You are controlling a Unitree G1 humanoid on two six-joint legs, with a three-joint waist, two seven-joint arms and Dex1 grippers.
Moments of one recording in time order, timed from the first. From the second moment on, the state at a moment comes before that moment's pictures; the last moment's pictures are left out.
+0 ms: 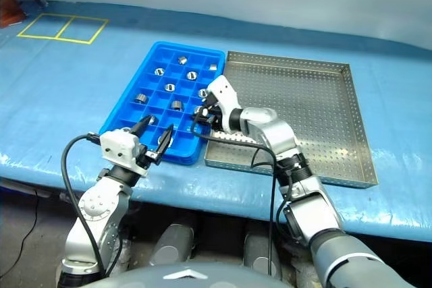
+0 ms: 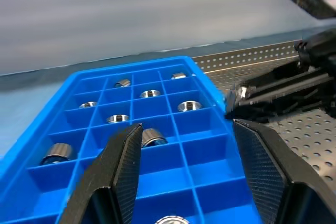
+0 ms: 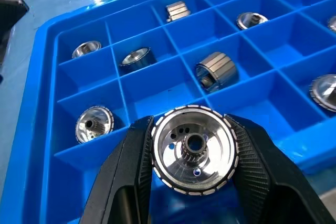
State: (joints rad) left arm 0.19 0.21 -0.05 -0.54 -0.09 0.19 -0.24; right arm -0.70 -0.18 0.28 0.26 0.24 0.61 0.70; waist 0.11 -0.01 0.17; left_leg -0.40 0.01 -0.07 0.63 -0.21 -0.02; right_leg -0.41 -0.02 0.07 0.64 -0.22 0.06
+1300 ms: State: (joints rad) left arm -0.04 0.19 -0.15 -0.35 -0.06 0.17 -0.31; right arm -0.37 -0.24 0.13 -0.02 0.15 0.36 0.62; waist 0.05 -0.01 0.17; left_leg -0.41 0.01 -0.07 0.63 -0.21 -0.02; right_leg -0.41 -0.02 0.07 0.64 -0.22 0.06
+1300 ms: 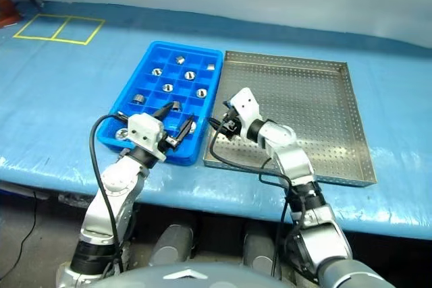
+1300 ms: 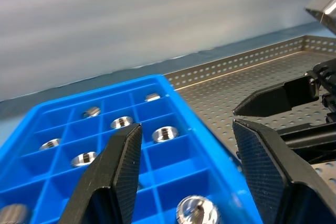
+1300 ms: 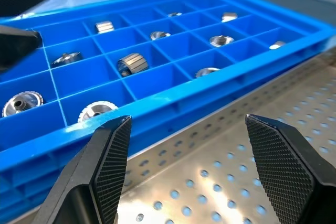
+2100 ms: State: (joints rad) left arm -0.06 0.18 -0.19 -0.26 -0.13 0.12 -0.43; right arm 0.01 -0.25 -0.01 -0.38 0.25 0.31 0.43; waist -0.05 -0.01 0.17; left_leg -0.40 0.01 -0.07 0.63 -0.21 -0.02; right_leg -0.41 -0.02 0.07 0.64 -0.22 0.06
